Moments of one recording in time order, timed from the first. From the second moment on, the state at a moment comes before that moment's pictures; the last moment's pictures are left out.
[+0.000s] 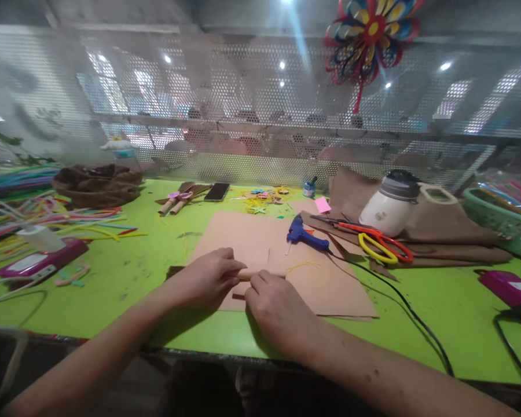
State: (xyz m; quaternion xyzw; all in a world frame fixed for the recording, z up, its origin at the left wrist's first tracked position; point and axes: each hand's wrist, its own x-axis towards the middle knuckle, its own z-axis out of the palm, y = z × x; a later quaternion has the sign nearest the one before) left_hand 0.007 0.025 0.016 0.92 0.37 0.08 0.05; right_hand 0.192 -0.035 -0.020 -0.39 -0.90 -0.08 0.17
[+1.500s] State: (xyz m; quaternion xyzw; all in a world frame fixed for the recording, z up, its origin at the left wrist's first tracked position) left_hand -0.002 0.038 0.007 0.85 0.42 0.16 0.27; right_hand 0.201 0.003 -0.008 -0.54 -0.72 0.23 0.37
